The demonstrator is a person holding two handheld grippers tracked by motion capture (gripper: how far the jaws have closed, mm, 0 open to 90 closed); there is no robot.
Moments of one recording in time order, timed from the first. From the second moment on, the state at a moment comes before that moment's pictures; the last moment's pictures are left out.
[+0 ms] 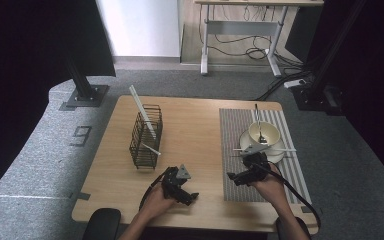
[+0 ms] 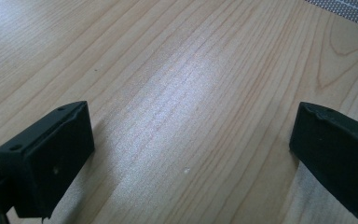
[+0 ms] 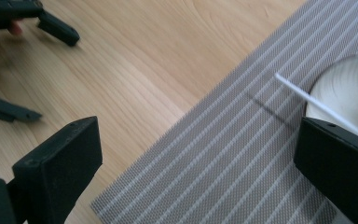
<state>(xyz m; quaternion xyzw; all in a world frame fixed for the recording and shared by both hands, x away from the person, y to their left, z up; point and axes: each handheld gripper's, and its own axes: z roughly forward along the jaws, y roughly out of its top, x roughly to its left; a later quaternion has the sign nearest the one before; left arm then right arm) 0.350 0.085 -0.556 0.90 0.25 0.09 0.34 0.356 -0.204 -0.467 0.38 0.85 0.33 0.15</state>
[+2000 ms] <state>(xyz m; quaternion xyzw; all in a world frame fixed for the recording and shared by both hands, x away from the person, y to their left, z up) 0.344 0.089 -0.556 0.90 0.26 0.09 0.34 0.408 -0.015 -0.411 0.20 0.89 0.40 0.11</state>
